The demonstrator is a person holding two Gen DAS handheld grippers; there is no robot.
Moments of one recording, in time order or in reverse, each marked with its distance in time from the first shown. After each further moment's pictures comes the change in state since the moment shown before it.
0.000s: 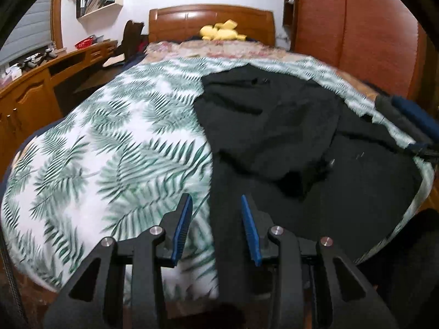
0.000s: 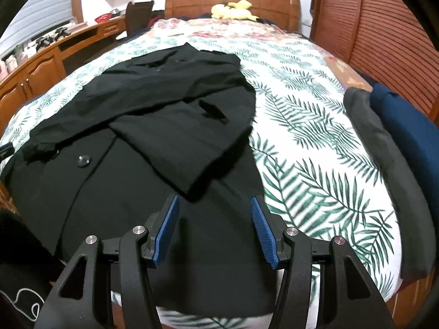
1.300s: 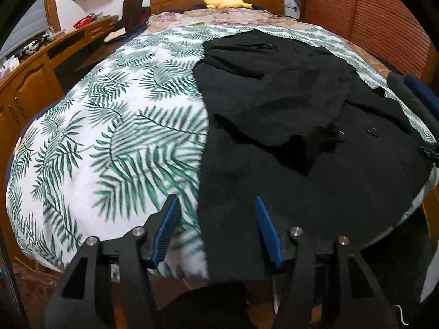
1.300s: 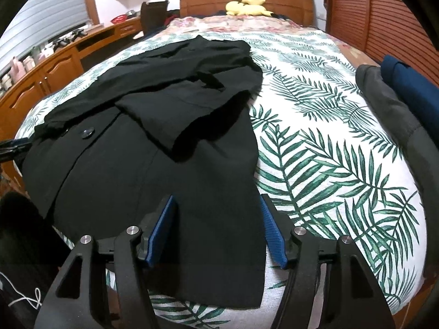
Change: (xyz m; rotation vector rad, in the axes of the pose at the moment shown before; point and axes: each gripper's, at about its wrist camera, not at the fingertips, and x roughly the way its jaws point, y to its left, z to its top) left arm 0.016 -0.020 0.000 0.005 0.178 0.035; right arm 0.012 -0.026 -0.035 -0.011 -0.005 0.142
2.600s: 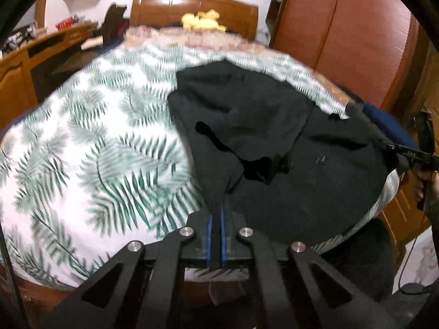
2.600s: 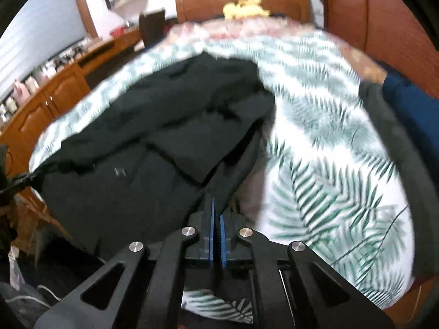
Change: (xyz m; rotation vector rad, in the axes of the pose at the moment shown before) left arm -0.056 0.025 0.015 -0.027 -0.139 -0.233; right arm -0.043 0.020 0.053 0.083 -0.026 0.049
